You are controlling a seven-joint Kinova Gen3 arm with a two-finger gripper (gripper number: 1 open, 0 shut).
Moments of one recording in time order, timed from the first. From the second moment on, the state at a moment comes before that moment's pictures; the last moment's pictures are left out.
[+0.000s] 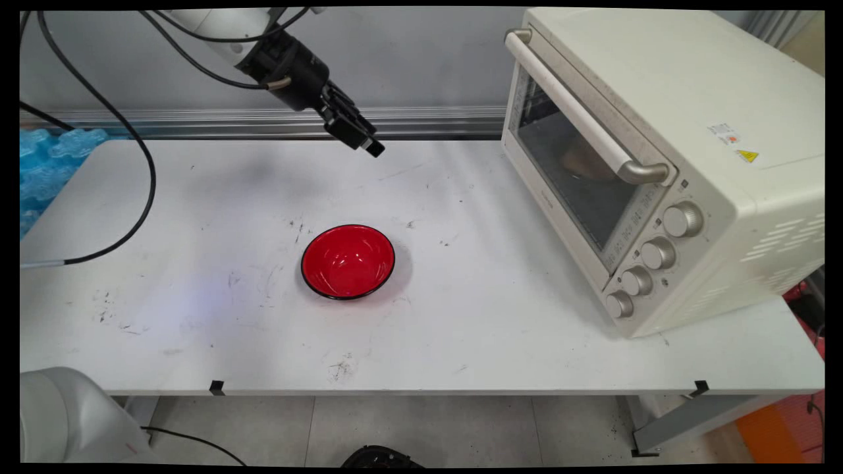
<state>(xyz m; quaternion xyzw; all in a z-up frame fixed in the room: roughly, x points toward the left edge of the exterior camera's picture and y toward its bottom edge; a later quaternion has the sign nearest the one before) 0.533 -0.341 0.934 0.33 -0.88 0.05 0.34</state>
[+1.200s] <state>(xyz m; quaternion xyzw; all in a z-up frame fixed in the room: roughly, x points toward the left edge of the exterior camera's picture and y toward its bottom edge) 0.456 -0.406 0.961 0.31 -0.87 0.04 0.37</state>
